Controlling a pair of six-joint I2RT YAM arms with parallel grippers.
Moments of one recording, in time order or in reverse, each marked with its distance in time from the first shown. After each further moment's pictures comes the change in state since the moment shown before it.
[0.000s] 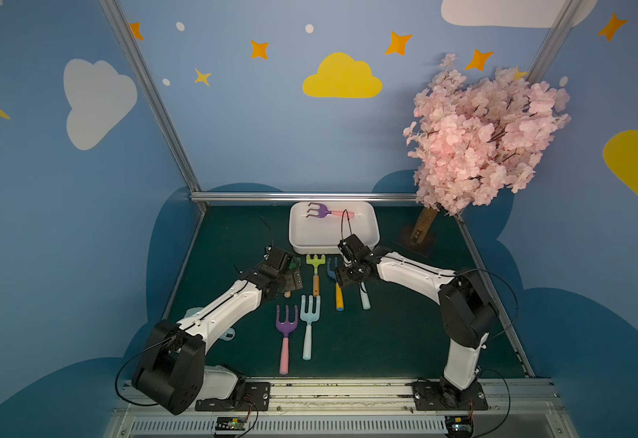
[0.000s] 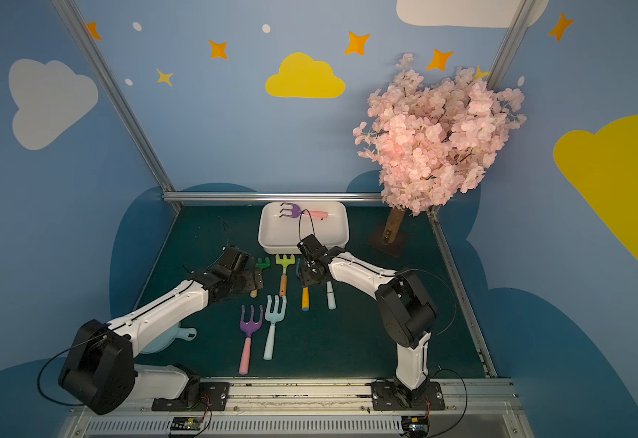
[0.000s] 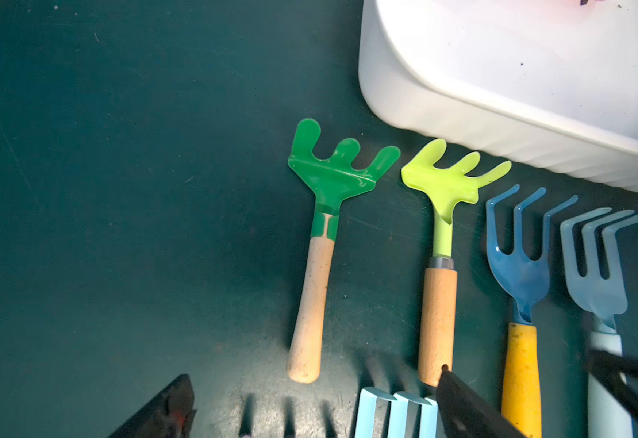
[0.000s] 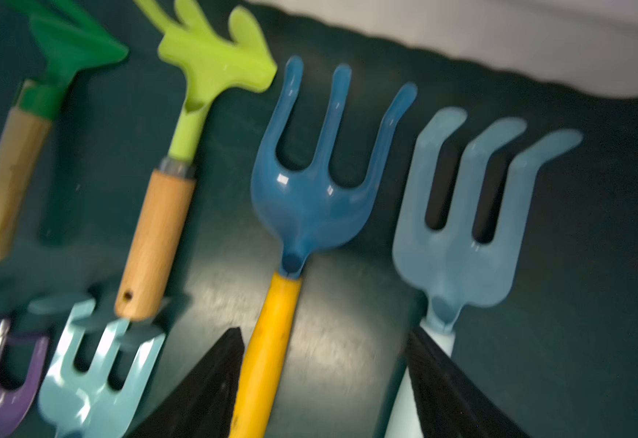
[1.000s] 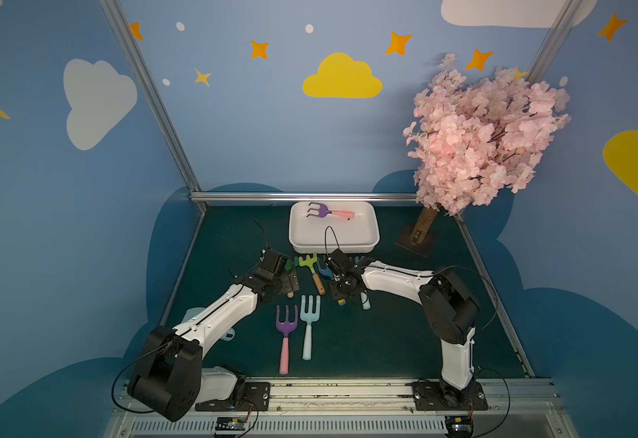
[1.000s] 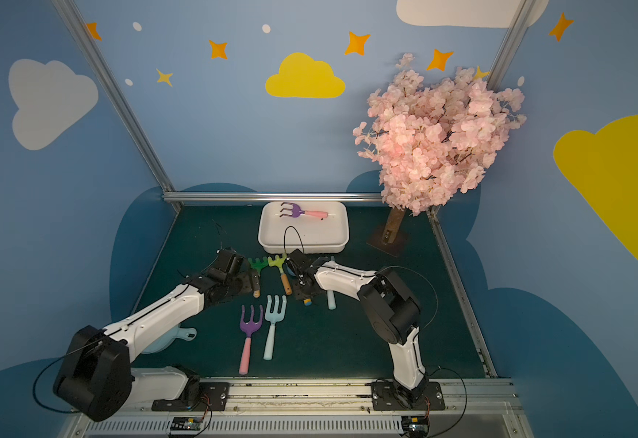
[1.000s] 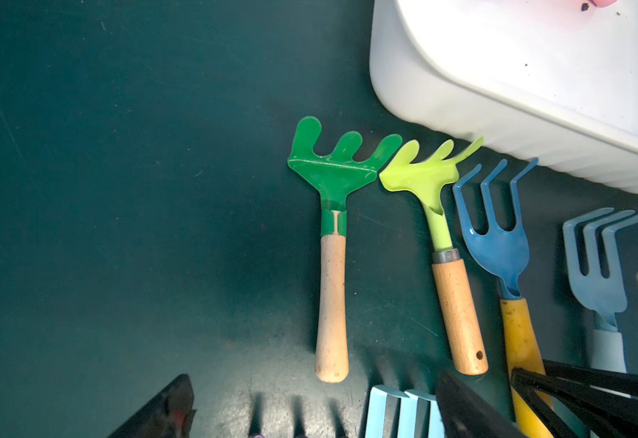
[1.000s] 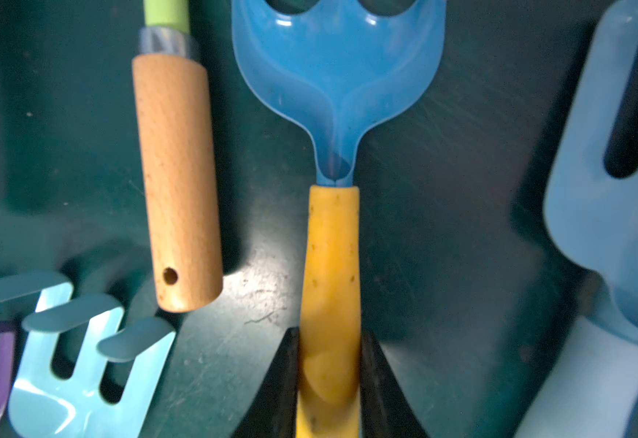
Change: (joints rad) left arm 0.034 -0.033 -0.049 0.038 0.034 0.018; right arm 0.063 0.140 0.034 0.007 -0.009 0.109
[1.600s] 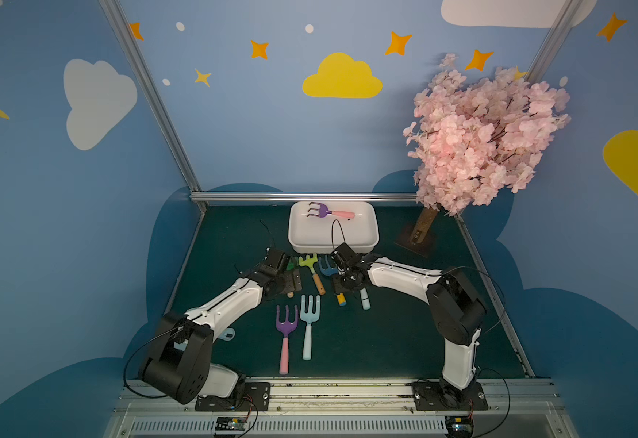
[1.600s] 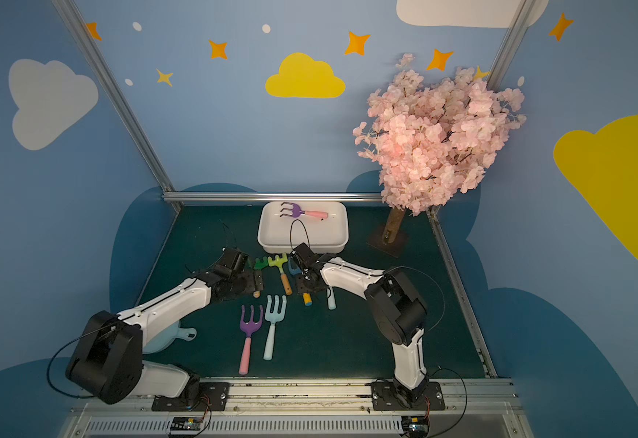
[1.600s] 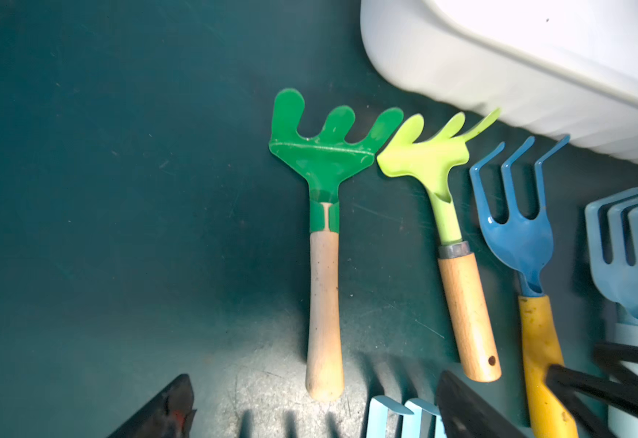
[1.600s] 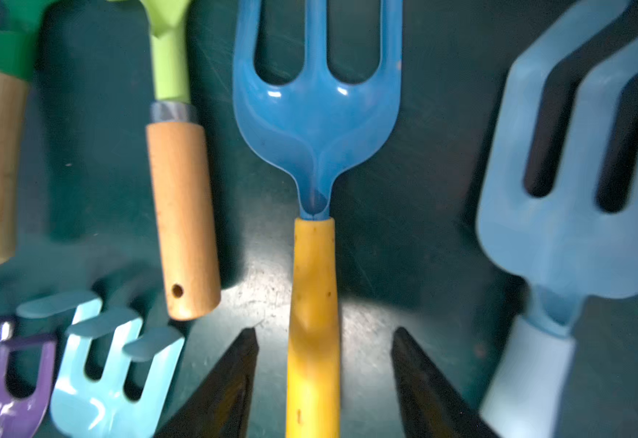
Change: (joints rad) left arm 0.013 0.085 0.030 0.011 0.039 0.029; right arm -0.050 -0.067 0.004 0.014 -0.030 -0.024
